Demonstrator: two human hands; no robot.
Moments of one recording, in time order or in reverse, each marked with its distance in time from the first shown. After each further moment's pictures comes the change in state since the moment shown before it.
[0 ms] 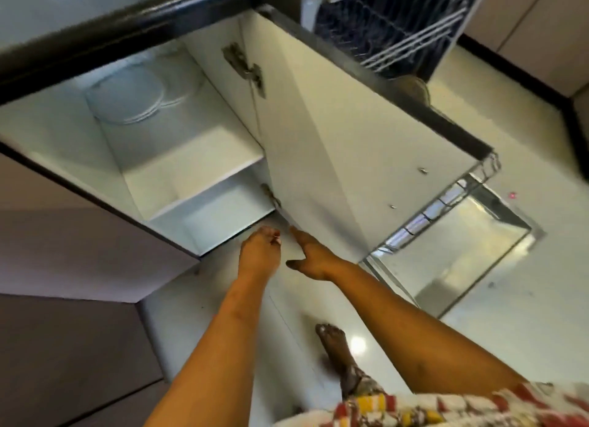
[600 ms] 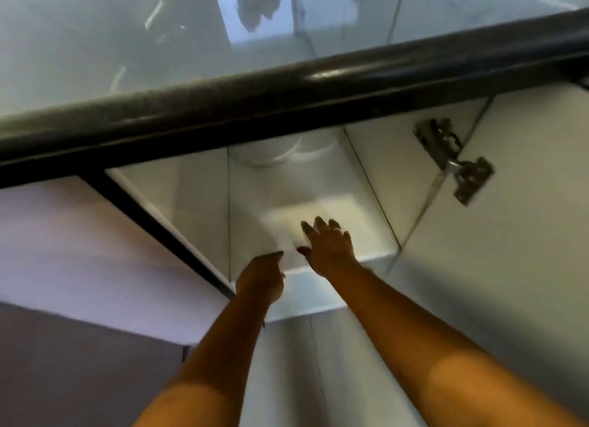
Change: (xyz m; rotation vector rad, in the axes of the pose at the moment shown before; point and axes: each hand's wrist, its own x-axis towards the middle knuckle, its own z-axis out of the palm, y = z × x) left_hand 0.191 -0.094 -0.134 0.350 0.173 -0.142; right_hand 0.276 -0.173 -0.005 -0.727 0.181 -0.317
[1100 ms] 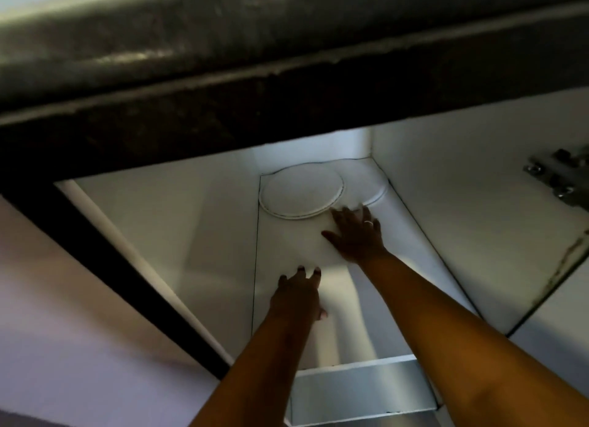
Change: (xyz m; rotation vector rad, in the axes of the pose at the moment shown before) left_hand 0.113 -0.001 -0.024 0.297 -0.046 0.158; right_hand 0.189 0.012 -0.025 0.039 0.367 -0.044
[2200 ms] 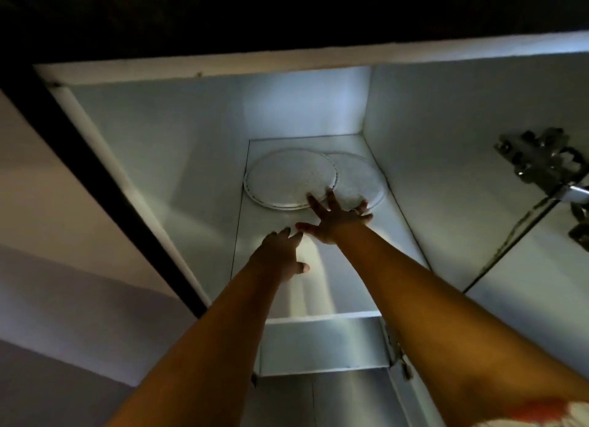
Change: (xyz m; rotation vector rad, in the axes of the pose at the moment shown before) left_hand -0.005 0.000 0.000 -0.135 0.082 0.010; right_hand -0.050 -0.021 -0.030 -0.155 -0.349 0.070
